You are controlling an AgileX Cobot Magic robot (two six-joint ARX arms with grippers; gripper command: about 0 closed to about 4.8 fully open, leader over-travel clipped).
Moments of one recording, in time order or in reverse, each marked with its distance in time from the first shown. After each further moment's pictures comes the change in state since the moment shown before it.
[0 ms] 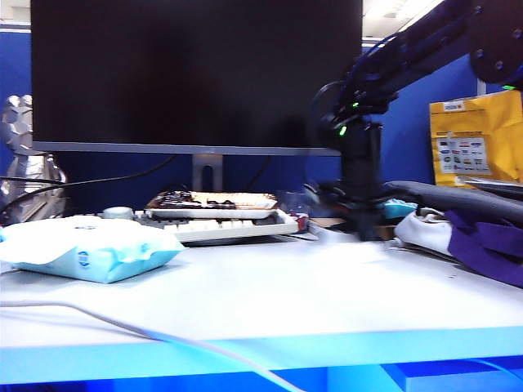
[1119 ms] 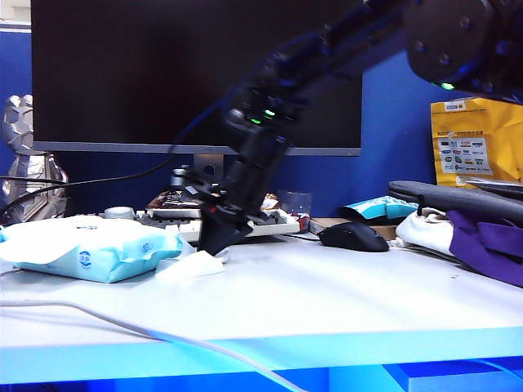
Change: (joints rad) left arm 0.000 0.000 0.000 0.000 0.000 0.000; right arm 0.263 0.025 -0.013 0.198 -0.293 -0.187
